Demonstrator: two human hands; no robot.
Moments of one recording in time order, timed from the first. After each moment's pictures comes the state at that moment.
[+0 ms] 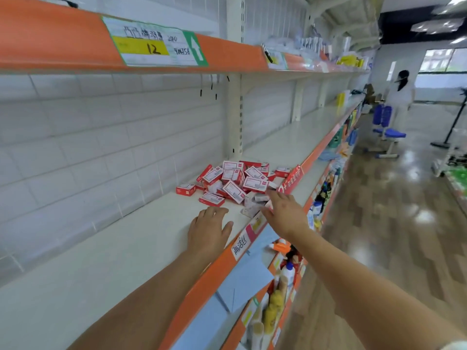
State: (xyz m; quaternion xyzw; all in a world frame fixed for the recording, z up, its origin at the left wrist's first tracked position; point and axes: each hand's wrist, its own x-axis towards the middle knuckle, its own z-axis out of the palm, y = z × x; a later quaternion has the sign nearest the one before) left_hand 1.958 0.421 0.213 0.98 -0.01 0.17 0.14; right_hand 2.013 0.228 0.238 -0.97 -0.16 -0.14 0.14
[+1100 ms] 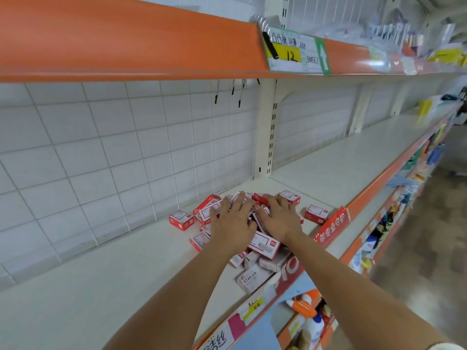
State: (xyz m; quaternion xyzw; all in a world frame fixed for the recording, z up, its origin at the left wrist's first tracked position) left_hand 2.151 0.388 0.236 0.98 0.10 0.12 0.12; right_hand 2.227 0.272 0.235 -0.94 -0.21 -0.02 0.26
